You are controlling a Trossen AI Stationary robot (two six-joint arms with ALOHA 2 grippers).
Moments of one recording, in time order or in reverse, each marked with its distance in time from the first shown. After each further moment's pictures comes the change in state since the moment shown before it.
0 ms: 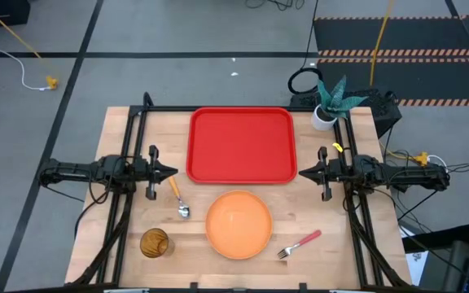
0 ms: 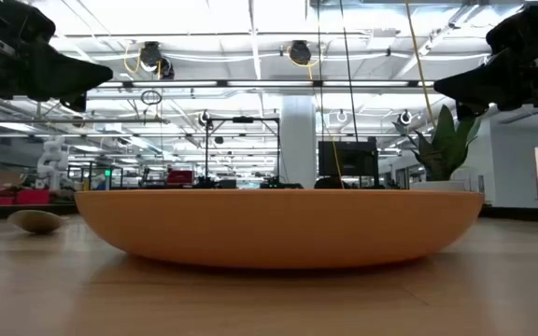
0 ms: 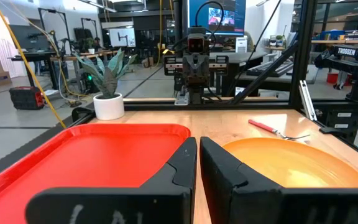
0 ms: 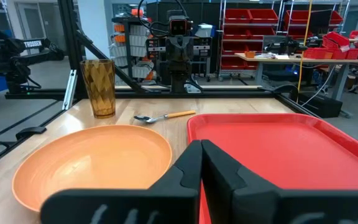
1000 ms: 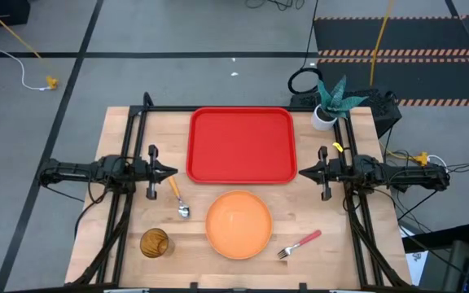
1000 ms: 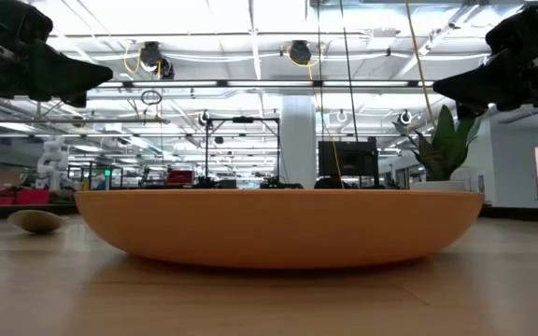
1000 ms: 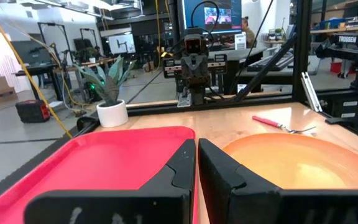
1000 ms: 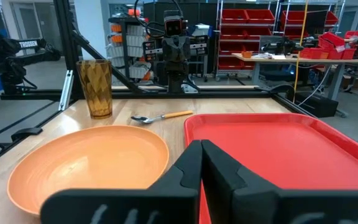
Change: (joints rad) left arm 0.000 0.000 0.000 0.000 -0.002 0.075; right arm 0.000 0.000 0.000 0.003 0.016 -0.005
